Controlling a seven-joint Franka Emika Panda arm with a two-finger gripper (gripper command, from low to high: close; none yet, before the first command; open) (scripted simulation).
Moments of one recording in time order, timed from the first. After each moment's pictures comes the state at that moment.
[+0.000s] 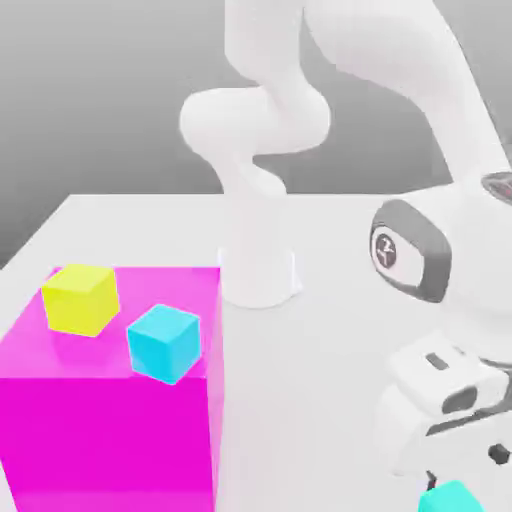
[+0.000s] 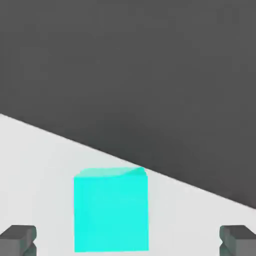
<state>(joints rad) 0.18 0.49 0.19 -2.16 -0.19 2.64 0.94</state>
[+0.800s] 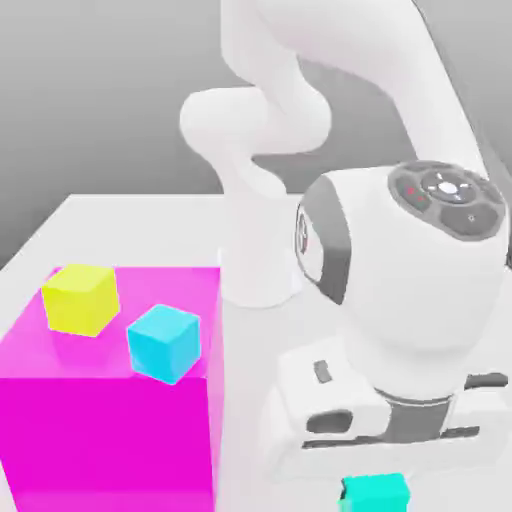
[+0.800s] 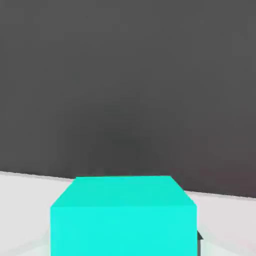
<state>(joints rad) -0.01 0.31 0.06 -2.00 -0.02 2.19 0.95</state>
